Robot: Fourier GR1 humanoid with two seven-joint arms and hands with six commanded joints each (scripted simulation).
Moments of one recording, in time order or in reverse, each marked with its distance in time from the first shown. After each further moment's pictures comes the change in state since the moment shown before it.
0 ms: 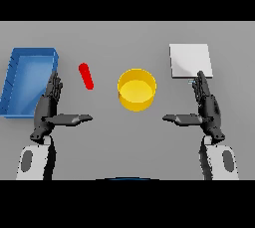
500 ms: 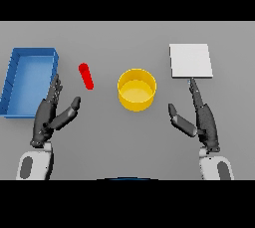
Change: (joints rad) left arm 0.068 0.037 -0.075 -0.084 -0.122 0.017 -0.034; right arm 0.113 -0.040 0.139 -0.107 0.257 -0.053 -0.141
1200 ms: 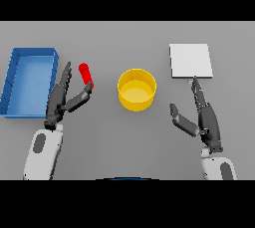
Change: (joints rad) left arm -0.244 -0.009 0.032 0.293 -0.069 0.057 -0.020; right arm 0.009 -0.003 -0.009 -0.046 -0.035 0.020 0.035
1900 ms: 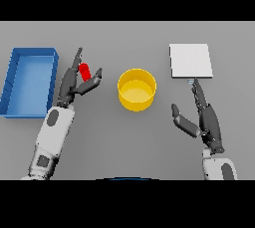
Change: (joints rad) left arm -0.302 -0.013 0.080 0.431 -0.030 0.072 -0.161; right arm 0.010 -0.006 -0.008 0.004 -0.017 0.013 -0.002
